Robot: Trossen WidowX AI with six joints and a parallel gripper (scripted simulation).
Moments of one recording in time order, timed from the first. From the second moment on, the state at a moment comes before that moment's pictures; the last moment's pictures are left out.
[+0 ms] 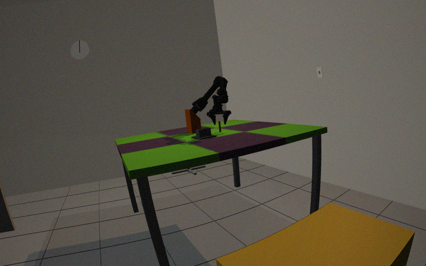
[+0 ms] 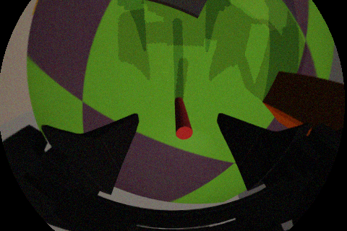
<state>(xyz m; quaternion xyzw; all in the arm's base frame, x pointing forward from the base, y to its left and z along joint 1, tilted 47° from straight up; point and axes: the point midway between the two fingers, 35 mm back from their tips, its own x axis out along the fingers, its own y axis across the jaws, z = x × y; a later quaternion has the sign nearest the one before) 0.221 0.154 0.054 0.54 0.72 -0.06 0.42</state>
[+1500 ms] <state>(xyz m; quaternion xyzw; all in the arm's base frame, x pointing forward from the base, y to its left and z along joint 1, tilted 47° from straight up) 0.217 0.159 0.046 0.54 0.73 -0.07 0.41</state>
